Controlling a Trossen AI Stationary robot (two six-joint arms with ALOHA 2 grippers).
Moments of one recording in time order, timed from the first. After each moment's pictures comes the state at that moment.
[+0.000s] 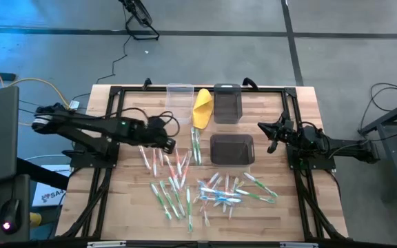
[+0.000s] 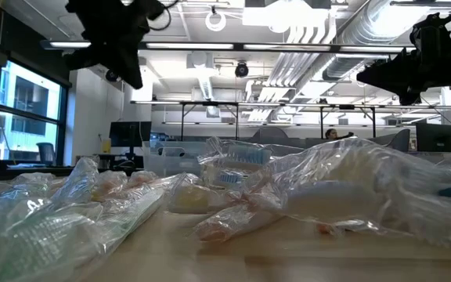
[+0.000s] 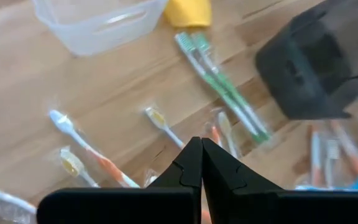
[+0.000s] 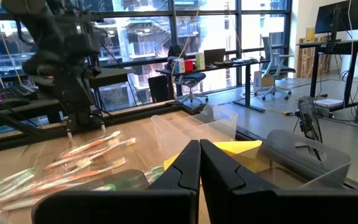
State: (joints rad) left arm -0.09 1.24 1.02 -0.80 -0.37 -1.10; right arm -0.07 0.03 0.01 0.08 0.37 0.08
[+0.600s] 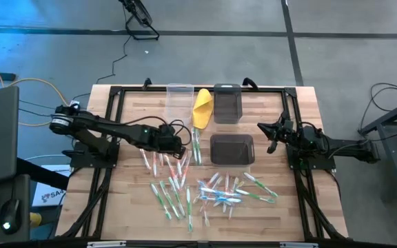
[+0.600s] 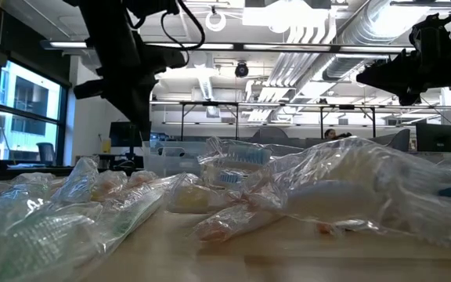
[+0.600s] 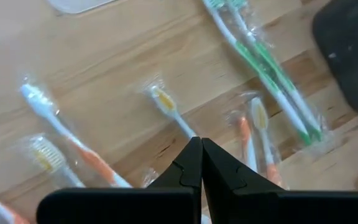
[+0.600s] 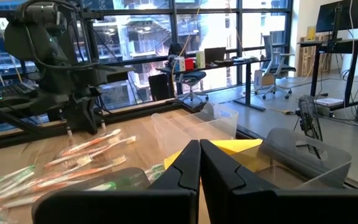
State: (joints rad) left arm -0.09 1.47 1.03 -0.73 -0.35 -1.17; right arm -0.07 0.03 0.01 0.07 0.37 0.08
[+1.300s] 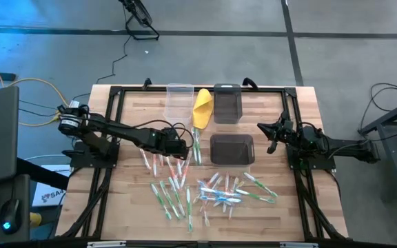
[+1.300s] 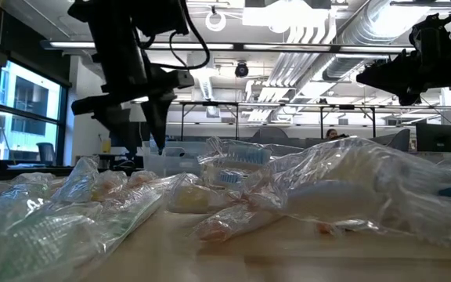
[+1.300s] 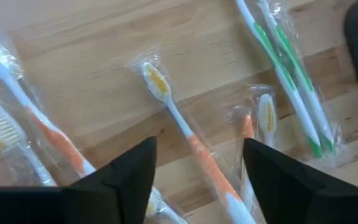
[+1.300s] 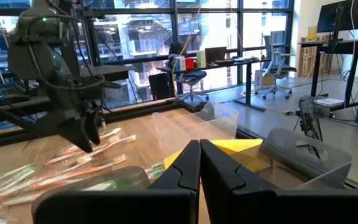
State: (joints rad) left arm -0.09 1.58 1.03 -0.68 -0.30 -1.31; right arm -0.07 0.03 0.01 0.07 0.37 0.07
